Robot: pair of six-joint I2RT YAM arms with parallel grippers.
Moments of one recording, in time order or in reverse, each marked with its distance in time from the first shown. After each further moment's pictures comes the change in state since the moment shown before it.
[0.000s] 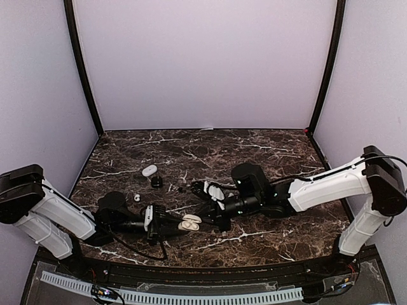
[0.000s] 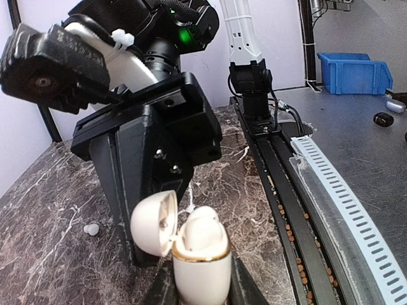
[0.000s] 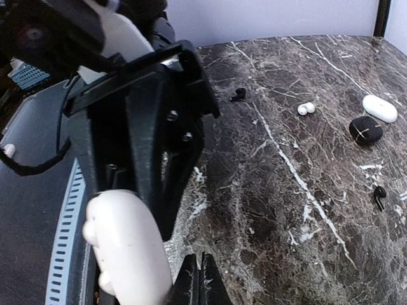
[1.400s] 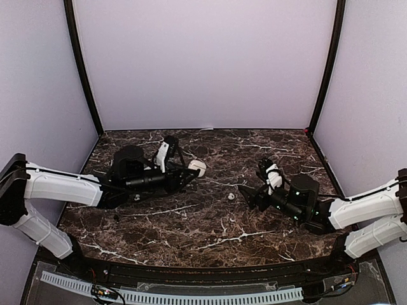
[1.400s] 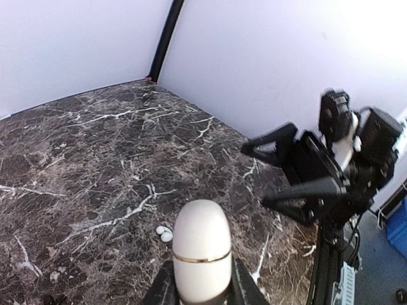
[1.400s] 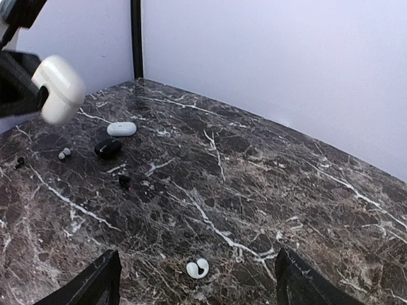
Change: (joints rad) left arm 0.141 -0.047 0.439 -0.560 -0.290 -0.555; right arm -0.153 -0.408 -0.502 0.433 0.705 0.045
